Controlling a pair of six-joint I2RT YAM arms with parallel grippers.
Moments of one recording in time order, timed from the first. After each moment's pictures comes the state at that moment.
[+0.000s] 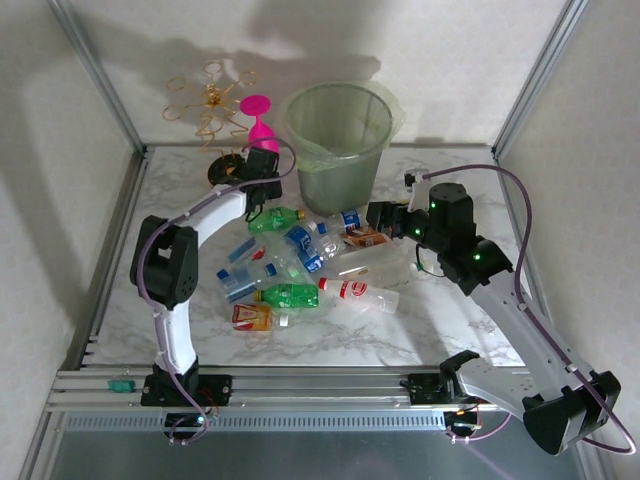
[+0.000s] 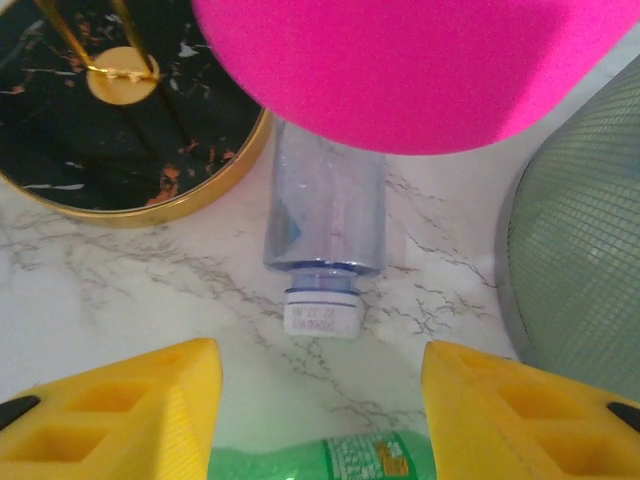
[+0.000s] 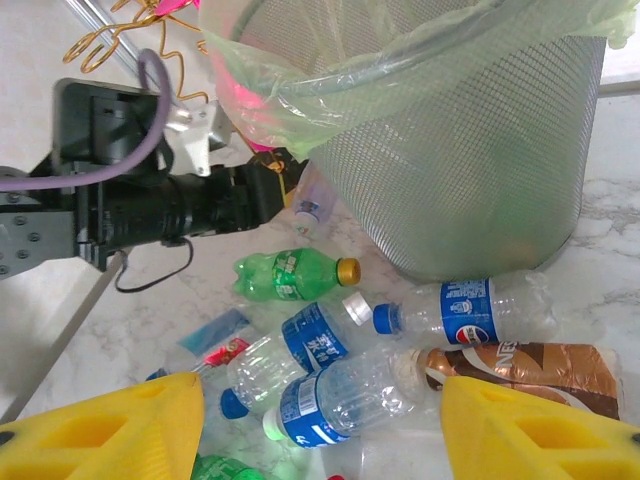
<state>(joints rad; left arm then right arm) -0.34 1.99 1.53 -0.35 -0.28 -0.44 0.48 1.03 1.05 -0.41 -0.19 0.40</state>
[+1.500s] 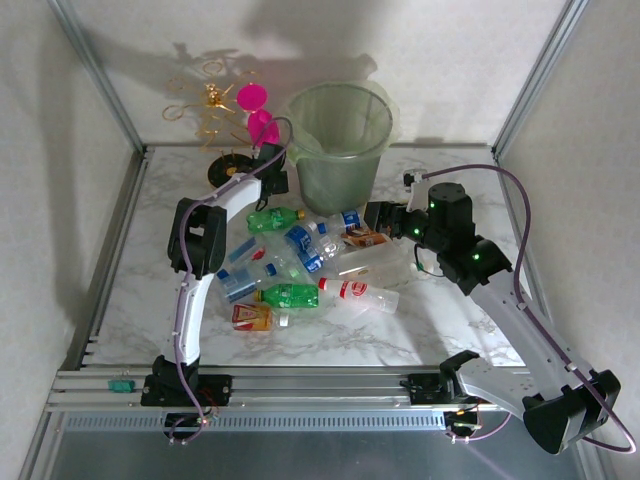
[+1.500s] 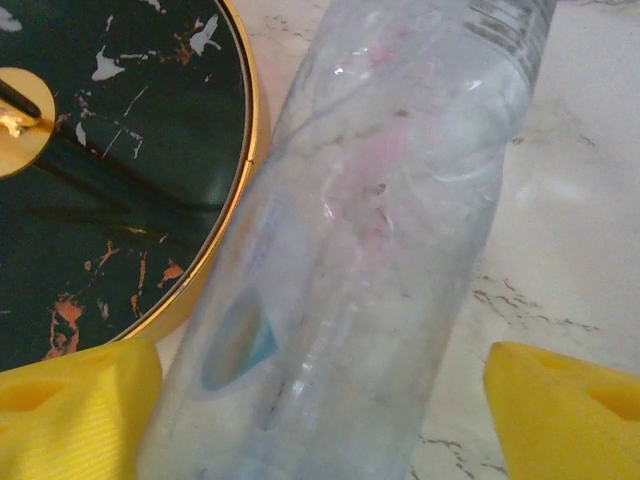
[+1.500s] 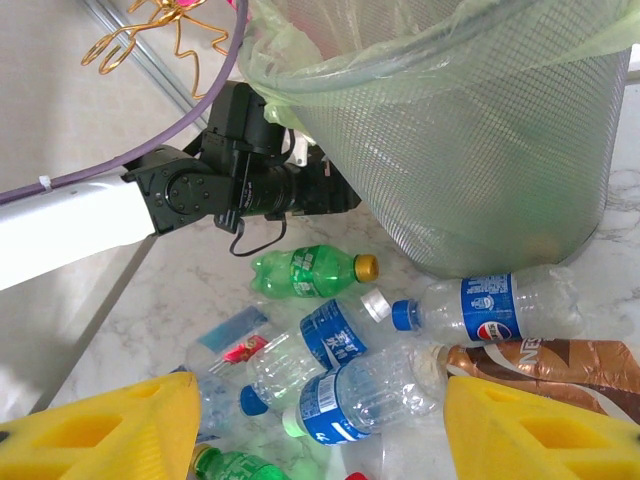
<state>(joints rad) -0.29 2.39 1.91 -0.44 -0.33 -0.36 0.49 1.04 1.05 -0.40 -0.22 0.43</state>
